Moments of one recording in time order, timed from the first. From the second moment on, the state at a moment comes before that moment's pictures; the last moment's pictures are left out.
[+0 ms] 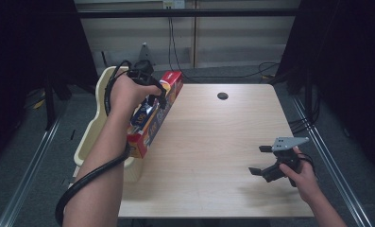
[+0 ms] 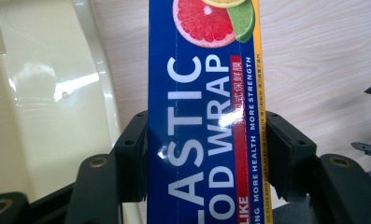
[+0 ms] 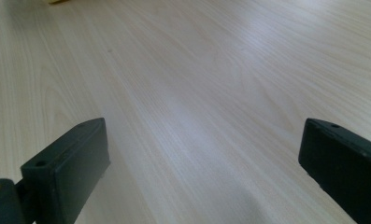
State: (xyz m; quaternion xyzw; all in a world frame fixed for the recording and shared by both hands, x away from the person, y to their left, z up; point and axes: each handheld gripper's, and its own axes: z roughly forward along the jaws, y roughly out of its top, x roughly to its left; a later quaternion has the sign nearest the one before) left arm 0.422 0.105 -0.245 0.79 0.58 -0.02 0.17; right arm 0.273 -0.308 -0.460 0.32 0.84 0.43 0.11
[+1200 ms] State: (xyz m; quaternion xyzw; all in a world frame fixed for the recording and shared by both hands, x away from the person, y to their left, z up) left arm 0.413 0.150 -0.220 0.77 0.61 -0.01 0.18; right arm 0.273 -0.308 -0.461 0.32 0.84 0.43 0.11
